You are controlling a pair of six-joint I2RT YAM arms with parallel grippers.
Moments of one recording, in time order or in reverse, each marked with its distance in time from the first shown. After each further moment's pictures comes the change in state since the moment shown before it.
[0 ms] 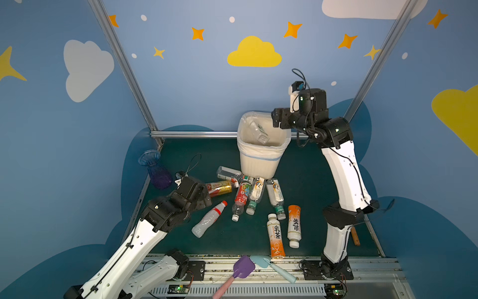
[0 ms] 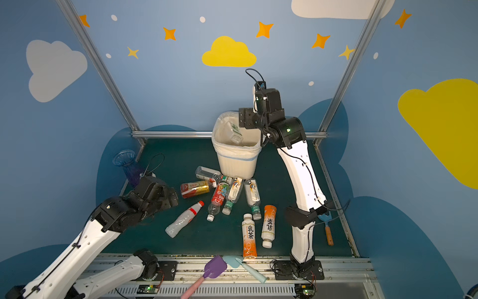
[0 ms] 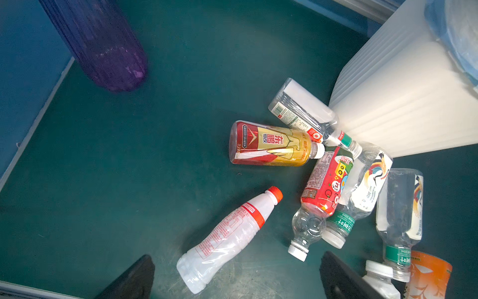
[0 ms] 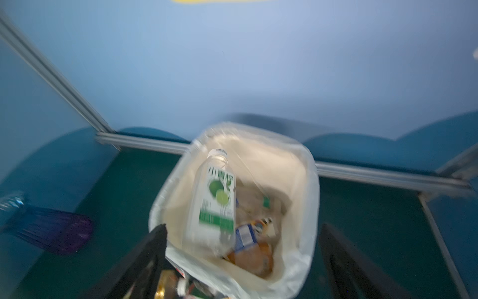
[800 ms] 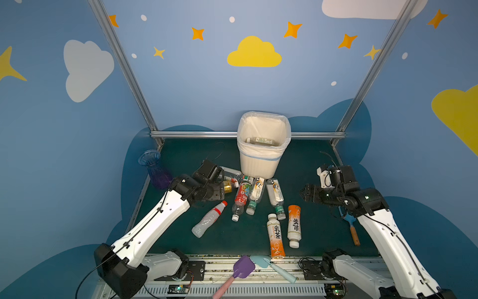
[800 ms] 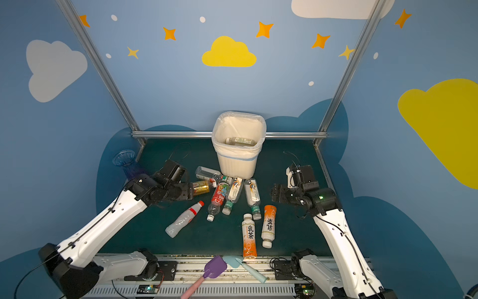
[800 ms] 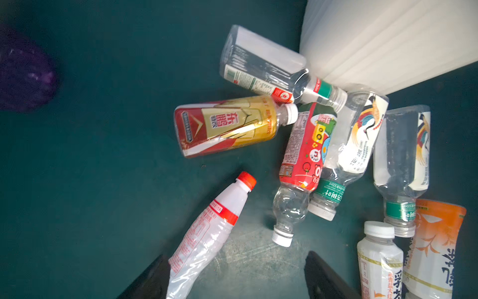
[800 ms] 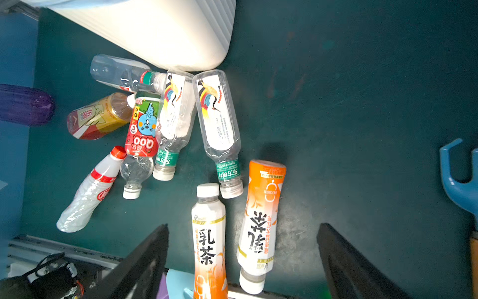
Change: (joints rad) left arm 0.011 0.368 0.178 0.072 0.173 0.269; right arm -0.230 -0.855 -1.282 -0.006 -0.360 0.180
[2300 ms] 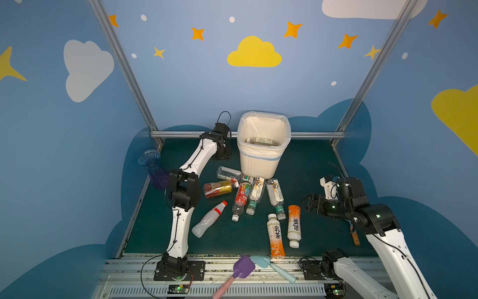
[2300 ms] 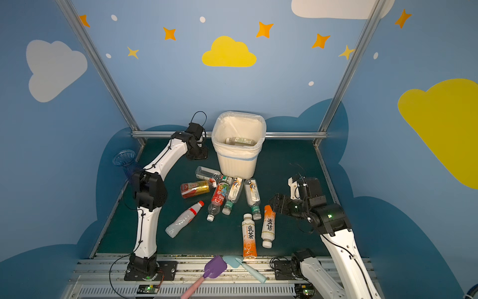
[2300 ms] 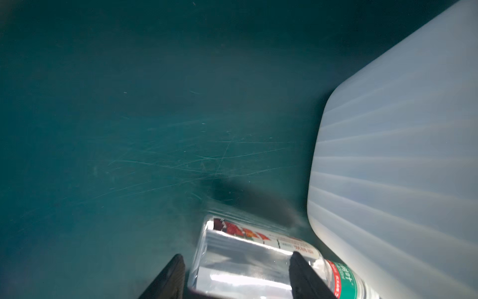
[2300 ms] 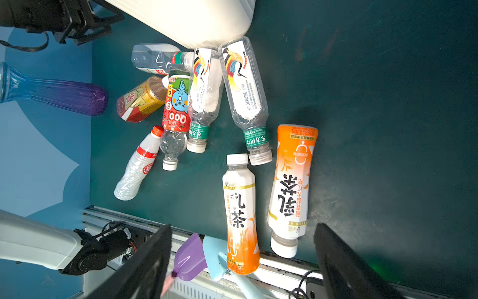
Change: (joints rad) left arm 0.269 1.045 0.971 0.006 0.157 0.241; right arm 0.005 -0.165 -0.061 -0.067 -0.100 0.117
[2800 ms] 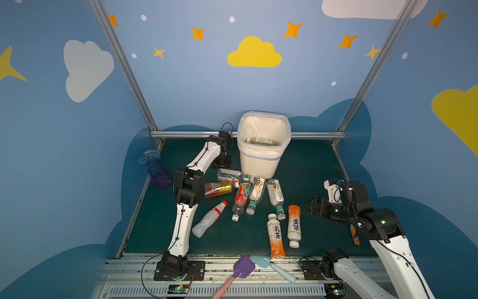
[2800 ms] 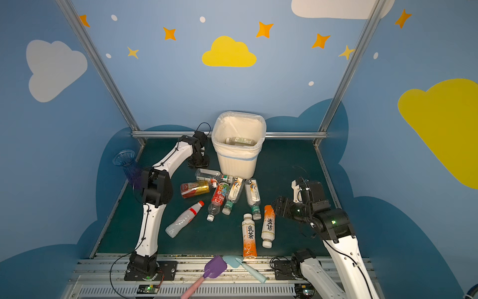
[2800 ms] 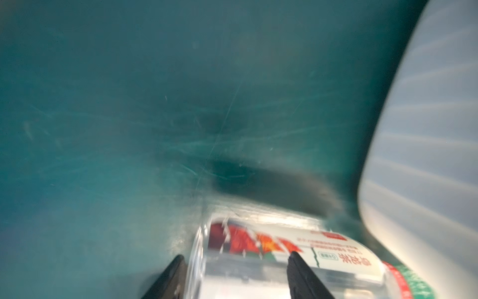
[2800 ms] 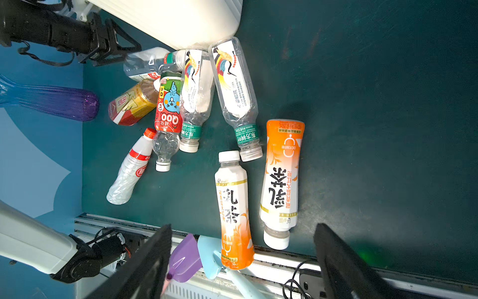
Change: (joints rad) left arm -0.004 0.063 -0.069 -0.086 0.010 0.008; right arm 0.000 -0.030 0.000 -0.037 0.036 0.015
